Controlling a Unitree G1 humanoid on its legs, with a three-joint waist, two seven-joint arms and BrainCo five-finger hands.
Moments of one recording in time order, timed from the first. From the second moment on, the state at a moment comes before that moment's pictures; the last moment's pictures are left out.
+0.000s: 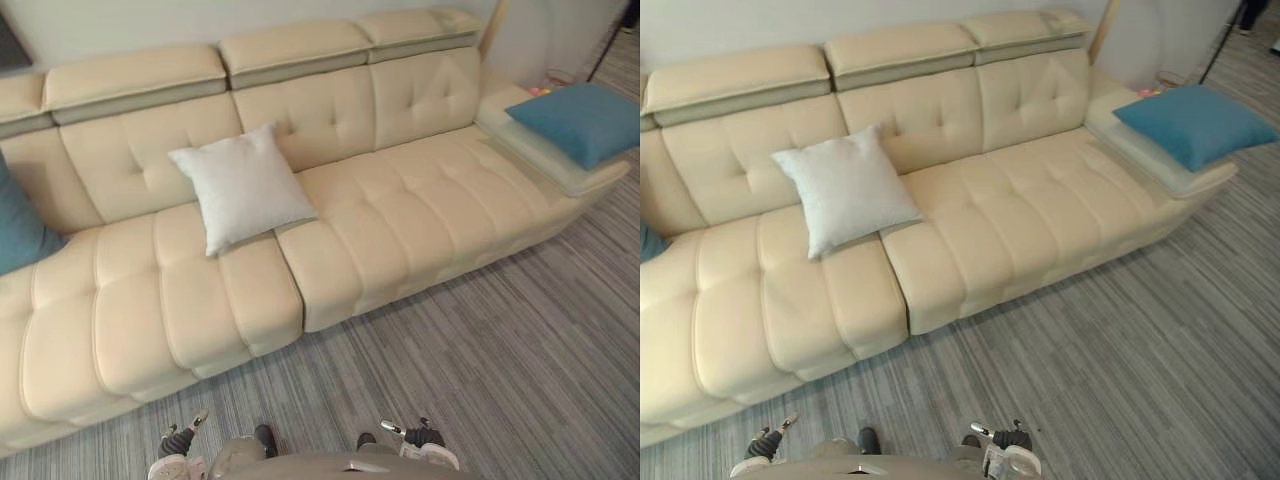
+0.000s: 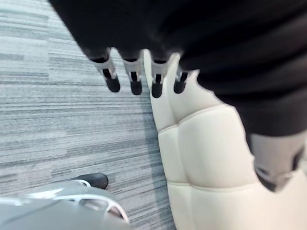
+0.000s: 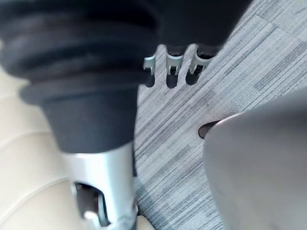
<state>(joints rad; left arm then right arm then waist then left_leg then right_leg) 0.14 0.06 0.28 1.00 0.08 -0.01 0.15 0.10 0.03 -0.38 0.91 -0.04 0.00 -0.16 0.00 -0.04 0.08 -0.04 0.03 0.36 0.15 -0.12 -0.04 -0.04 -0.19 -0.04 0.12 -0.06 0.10</state>
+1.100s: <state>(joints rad) 0.05 -0.01 0.13 0.99 0.12 -0.01 0.12 0.02 -0.11 -0.36 1.04 -0.02 0.03 -0.17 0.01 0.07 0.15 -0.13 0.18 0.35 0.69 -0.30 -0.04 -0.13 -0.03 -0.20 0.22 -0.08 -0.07</state>
